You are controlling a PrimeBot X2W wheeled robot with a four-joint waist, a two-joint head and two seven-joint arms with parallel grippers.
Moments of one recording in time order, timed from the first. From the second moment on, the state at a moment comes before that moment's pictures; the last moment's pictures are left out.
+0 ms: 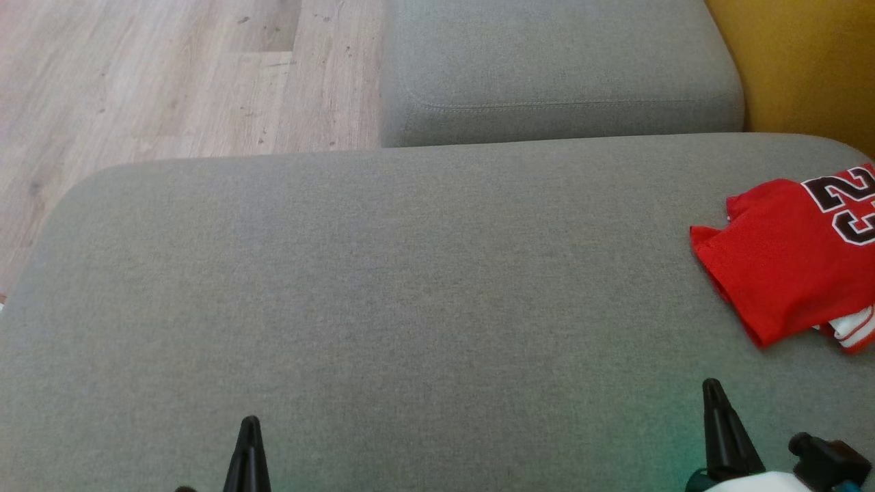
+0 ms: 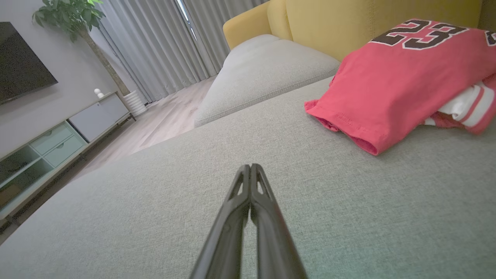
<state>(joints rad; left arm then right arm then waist) 0.25 0.06 -0.19 0.13 -0.50 0.02 -0.20 0.21 -0.05 0.03 0.22 0.40 0.13 -0.20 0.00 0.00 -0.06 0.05</state>
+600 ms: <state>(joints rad) 0.21 0.07 -0.16 0.16 -0.71 -0.01 -0.16 0.16 -0.05 0.01 0.23 0.62 0.13 -0.16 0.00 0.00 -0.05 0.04</state>
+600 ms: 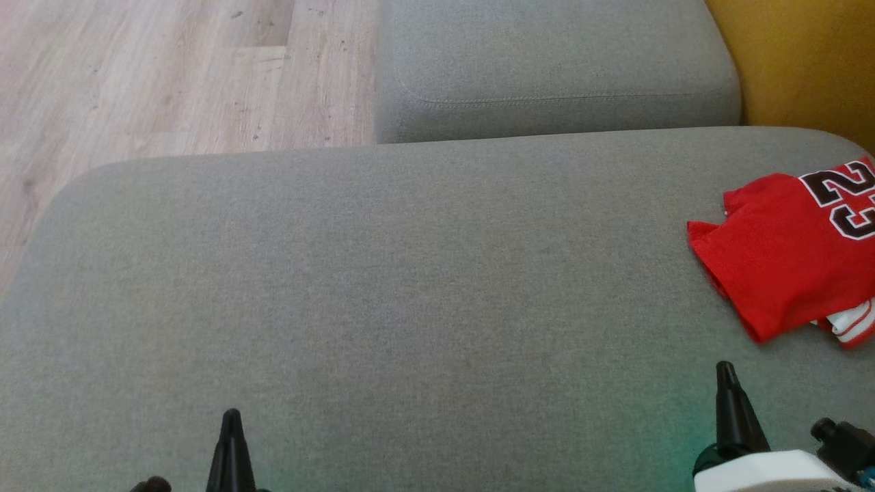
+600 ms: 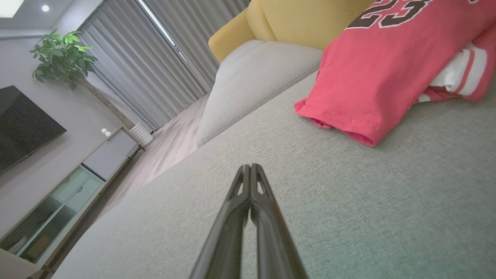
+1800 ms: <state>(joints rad) 0.09 0.07 -0.09 0.20 -1.11 -0.06 -0.06 0.07 -0.05 -0.03 0.25 1.06 0.13 -0.06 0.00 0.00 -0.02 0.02</state>
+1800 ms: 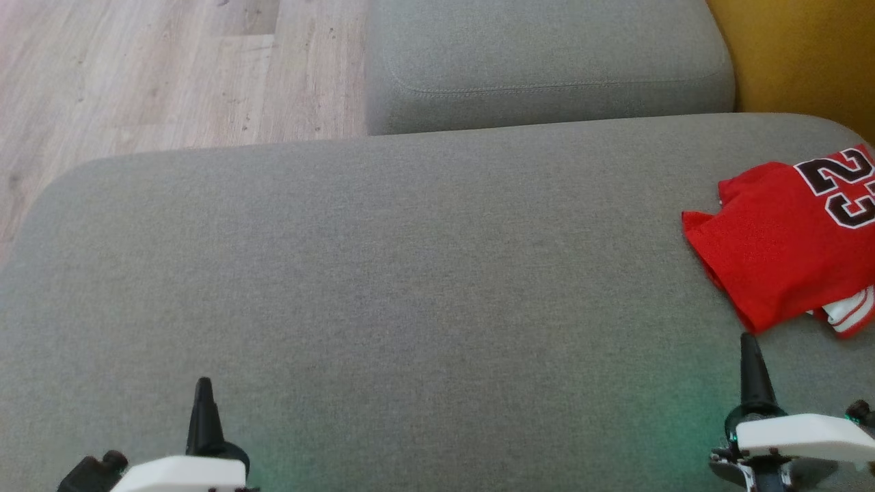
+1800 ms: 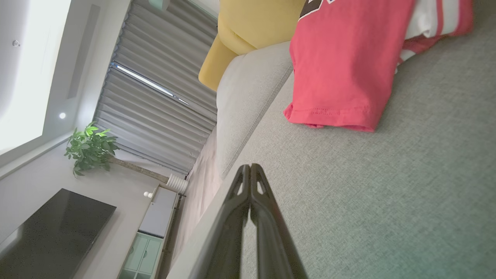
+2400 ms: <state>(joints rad) 0.04 0.07 -0.04 0.23 -1.31 -0.09 -0.01 0.03 -0.06 -0.05 0.26 1.28 0.13 0.00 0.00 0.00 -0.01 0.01</state>
